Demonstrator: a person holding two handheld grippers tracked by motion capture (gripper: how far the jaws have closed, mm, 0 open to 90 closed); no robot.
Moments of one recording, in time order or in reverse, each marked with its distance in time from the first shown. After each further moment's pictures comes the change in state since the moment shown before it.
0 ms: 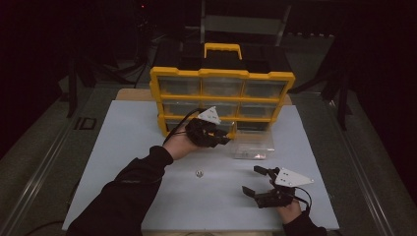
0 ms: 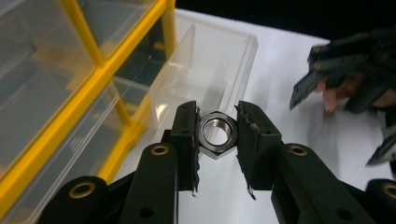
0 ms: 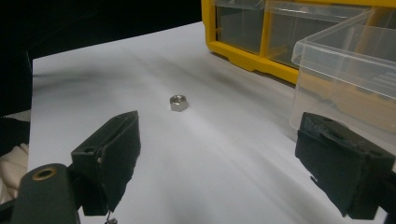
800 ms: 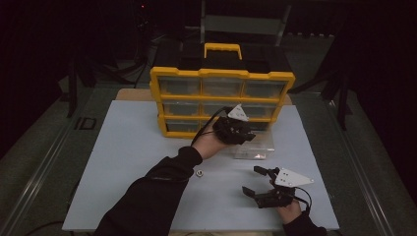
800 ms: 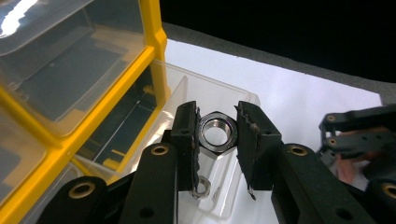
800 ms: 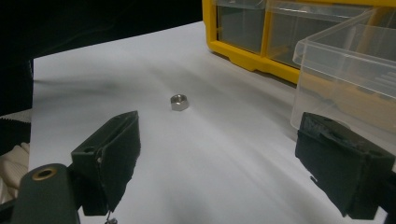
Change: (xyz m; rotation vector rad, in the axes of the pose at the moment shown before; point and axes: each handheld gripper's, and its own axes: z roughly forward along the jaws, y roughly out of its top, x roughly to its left) left arm -0.014 0.038 0.057 -0.044 0.051 -0.032; right arm 0.000 0.000 0.000 0.001 0.002 -0.003
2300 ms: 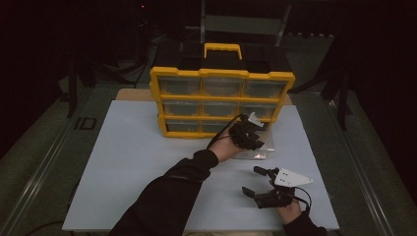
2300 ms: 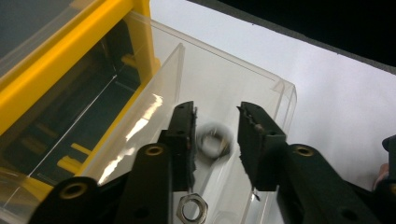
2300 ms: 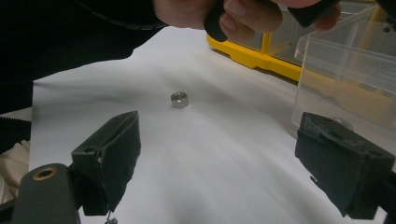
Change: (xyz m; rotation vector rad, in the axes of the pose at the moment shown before) left arm 0.000 -0.003 0.065 0.133 -0.011 -0.082; right arm 0.000 0.000 0.001 0.010 0.002 0.003
